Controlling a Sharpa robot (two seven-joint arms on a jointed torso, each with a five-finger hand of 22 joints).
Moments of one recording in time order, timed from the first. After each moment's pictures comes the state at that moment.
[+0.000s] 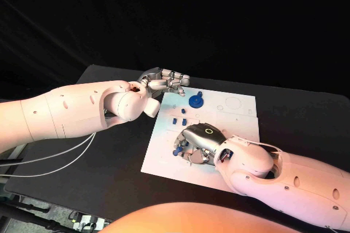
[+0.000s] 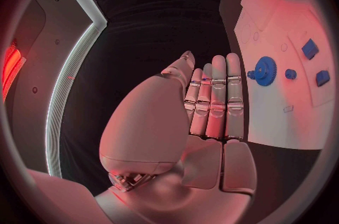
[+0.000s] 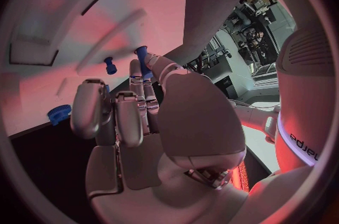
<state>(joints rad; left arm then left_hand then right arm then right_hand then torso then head) 1.18 -0.93 -0.01 1.56 -0.05 -0.25 0.22 1.52 -0.13 0.23 0.15 0.05 1.04 0.19 0.07 0.12 1.12 0.13 0.13 0.16 1.03 0.06 0.72 0.42 0.17 0.94 0.16 0.61 0.52 1.07 -0.56 -0.14 1.72 -1.72 -0.29 -0.24 1.41 -0.12 0.38 0.09 0.26 1.14 0.12 0.11 0.25 1.19 0.05 0.22 0.12 1.47 -0.02 1.40 1.29 0.09 1.41 0.08 1.22 1.31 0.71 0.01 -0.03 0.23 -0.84</state>
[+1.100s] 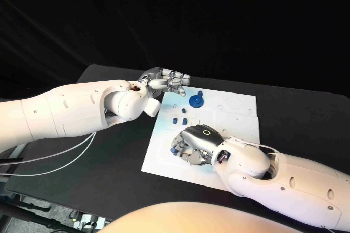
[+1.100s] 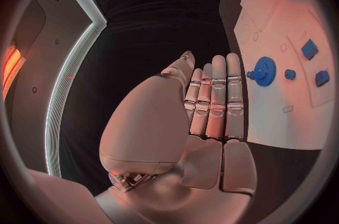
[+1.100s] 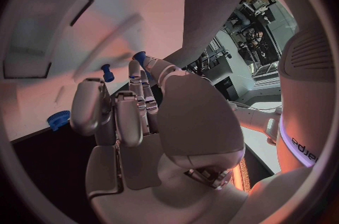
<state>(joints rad) 1.18 -0.93 -0.01 1.56 -0.05 -0.25 0.21 1.52 -0.13 0.23 0.15 0.05 1.04 0.19 0.07 0.12 1.12 0.13 0.13 0.16 1.03 0.06 0.72 0.42 0.17 0.94 0.16 0.61 0.52 1.06 -0.54 -0.15 1.71 -1.72 -0.28 -0.25 1.39 -0.15 0.39 0.09 0.23 1.03 0.14 0.07 0.22 1.18 0.07 0.21 0.13 1.46 -0.01 1.40 1.28 0.09 1.41 0.09 1.20 1.31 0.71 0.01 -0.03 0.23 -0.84</state>
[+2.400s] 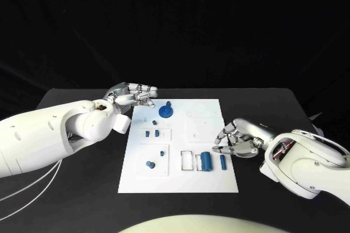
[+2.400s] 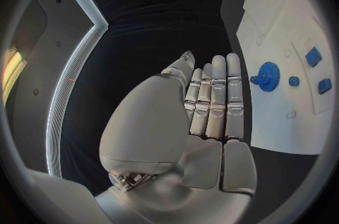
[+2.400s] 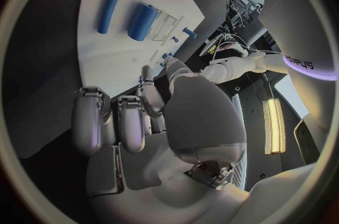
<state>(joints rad) 1.18 -0.94 -0.02 1.55 -0.05 -0.25 0.21 1.52 -0.13 0.23 0.15 0.05 1.04 0.19 0.07 0.12 1.12 0.13 0.13 0.16 1.03 0.06 0.72 0.42 0.17 0.94 0.16 0.61 0.52 1.16 -1.12 -0.14 2.00 -1.32 -0.38 -0.32 1.25 -0.13 0.10 0.23 0.35 1.09 0.09 0.18 0.32 1.34 0.01 1.25 1.15 1.47 -0.05 1.51 1.31 0.06 1.46 0.06 1.35 1.31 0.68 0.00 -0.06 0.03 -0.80</state>
